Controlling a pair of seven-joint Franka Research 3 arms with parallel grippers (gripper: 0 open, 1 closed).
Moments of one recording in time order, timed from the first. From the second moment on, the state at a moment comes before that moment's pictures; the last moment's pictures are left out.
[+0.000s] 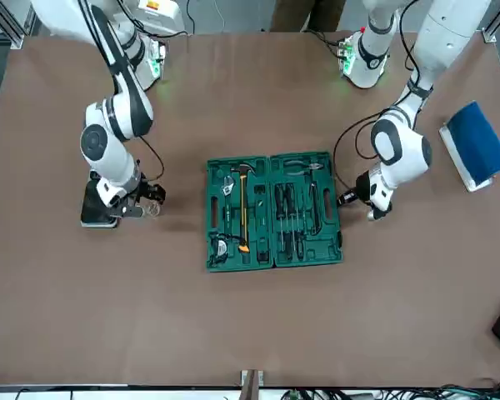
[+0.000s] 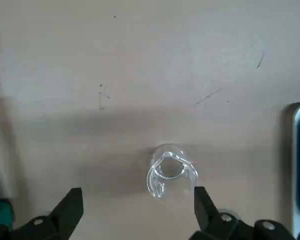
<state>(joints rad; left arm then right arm) 0.24 0.40 -0.46 -2.34 -0.88 2.70 0.24 0.10 0.24 0.16 -2.24 0.00 2.48 0.38</state>
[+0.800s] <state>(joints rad) 0.44 0.22 -0.46 -2.27 -0.46 2.33 0.20 0.10 0.30 0.16 -2.24 0.00 2.53 0.41</state>
